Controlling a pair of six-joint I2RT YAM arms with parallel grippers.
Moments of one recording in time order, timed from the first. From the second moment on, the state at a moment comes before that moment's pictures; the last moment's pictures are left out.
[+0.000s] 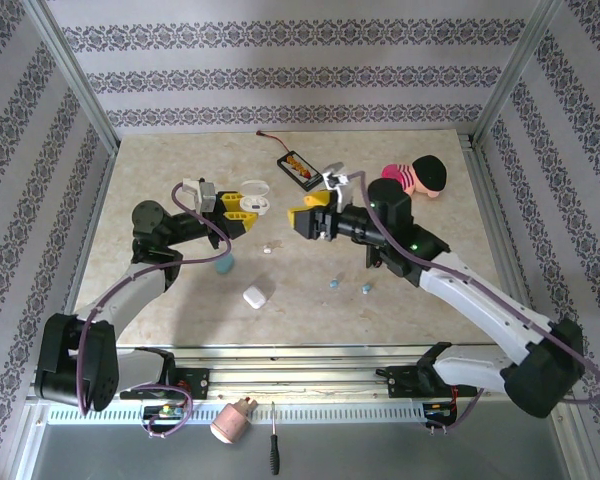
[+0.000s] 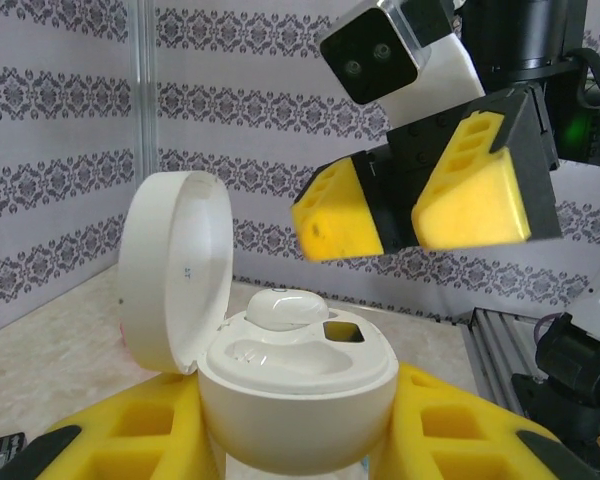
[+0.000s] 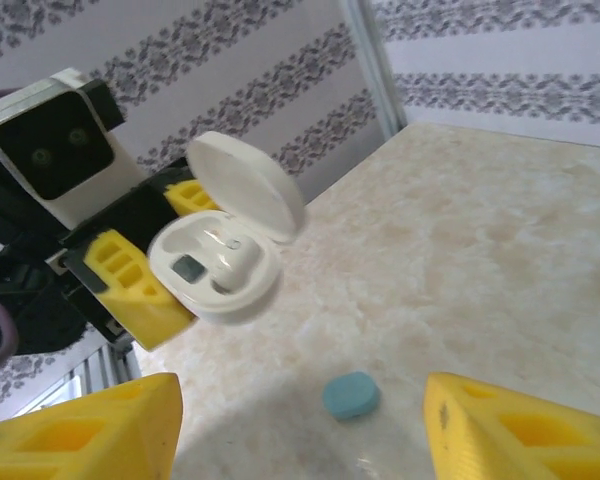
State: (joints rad) left arm -0.14 1.23 0.63 0.86 1.10 -0.29; right arm 0.62 1.17 0.98 -0.01 -0.43 0.36
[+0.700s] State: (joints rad) left arm -0.14 1.18 0.64 0.76 1.05 -0.27; right arm 0.54 1.64 0.94 0.01 -0.39 0.47
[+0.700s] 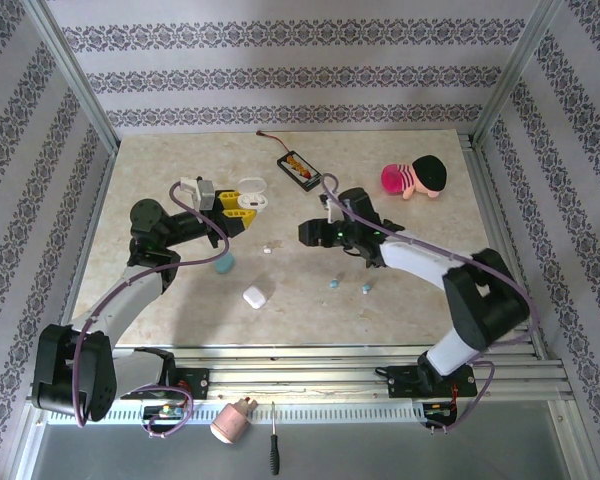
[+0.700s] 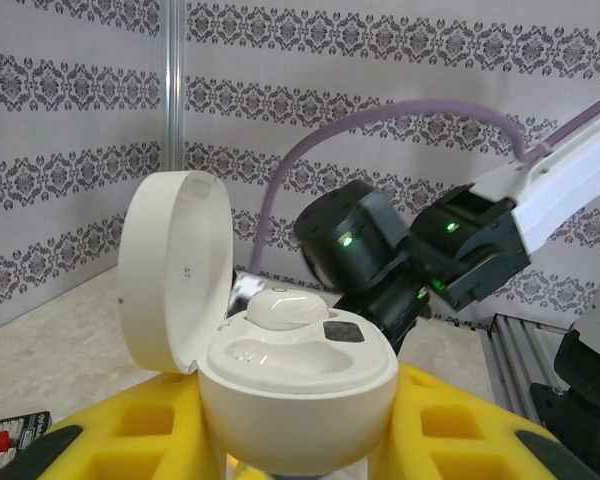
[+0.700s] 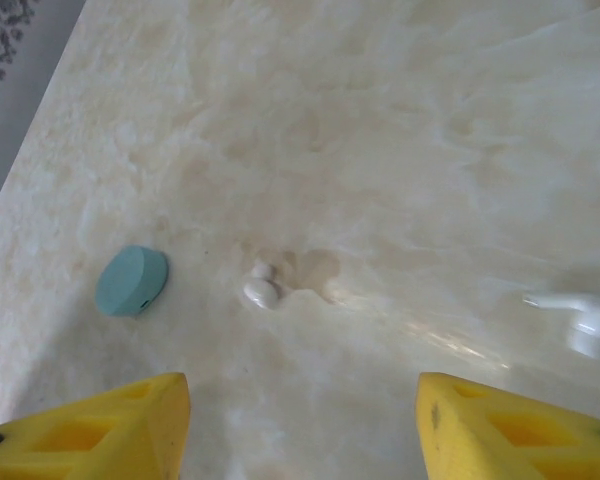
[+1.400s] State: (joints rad) left arm -0.14 1.12 0.65 0.76 1.05 -0.29; right arm 0.75 2.06 1.31 -0.06 -0.14 0.41
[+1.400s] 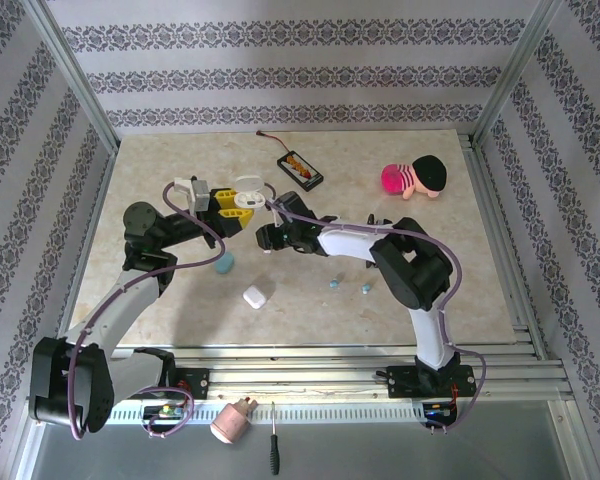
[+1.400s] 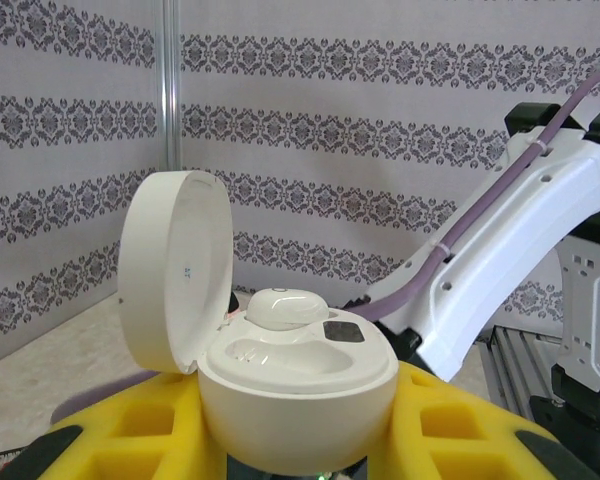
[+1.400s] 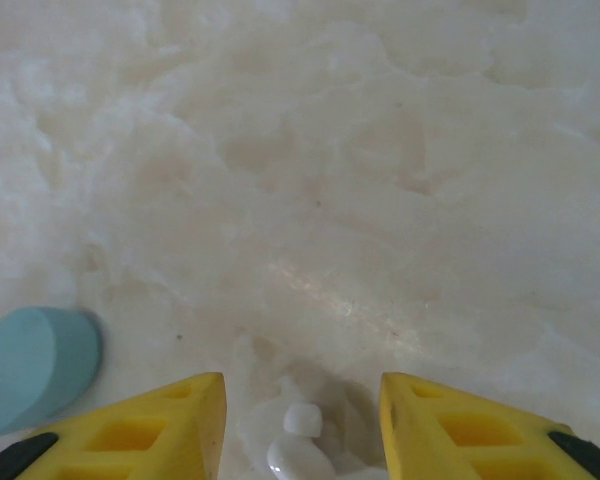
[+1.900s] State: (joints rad) left arm -0.14 1.06 0.65 0.76 0.99 -0.27; right arm 0.80 2.12 1.36 -0.13 -0.04 0.31
